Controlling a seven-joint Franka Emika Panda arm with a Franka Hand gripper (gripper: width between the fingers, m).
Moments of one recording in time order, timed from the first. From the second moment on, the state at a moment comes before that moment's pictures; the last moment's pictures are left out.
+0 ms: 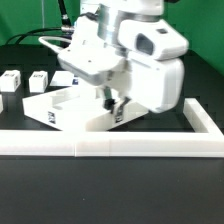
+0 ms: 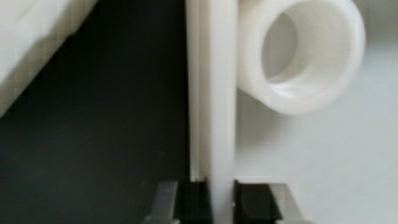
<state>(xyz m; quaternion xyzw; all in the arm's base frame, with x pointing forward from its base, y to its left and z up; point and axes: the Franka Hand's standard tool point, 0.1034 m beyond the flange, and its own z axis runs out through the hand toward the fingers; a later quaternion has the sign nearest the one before) 0.590 0.015 0.039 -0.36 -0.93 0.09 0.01</state>
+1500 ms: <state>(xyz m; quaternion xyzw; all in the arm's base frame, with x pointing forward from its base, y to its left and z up) 0.592 0.042 0.030 -0.29 -0.95 0.09 0.04</state>
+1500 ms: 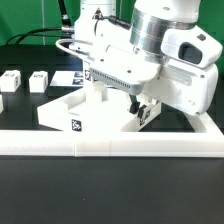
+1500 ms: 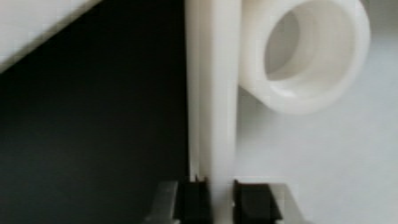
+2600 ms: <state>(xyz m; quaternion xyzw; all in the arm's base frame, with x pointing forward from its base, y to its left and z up) 0.598 0.122 0.050 -0.08 -0.98 0.15 0.11</state>
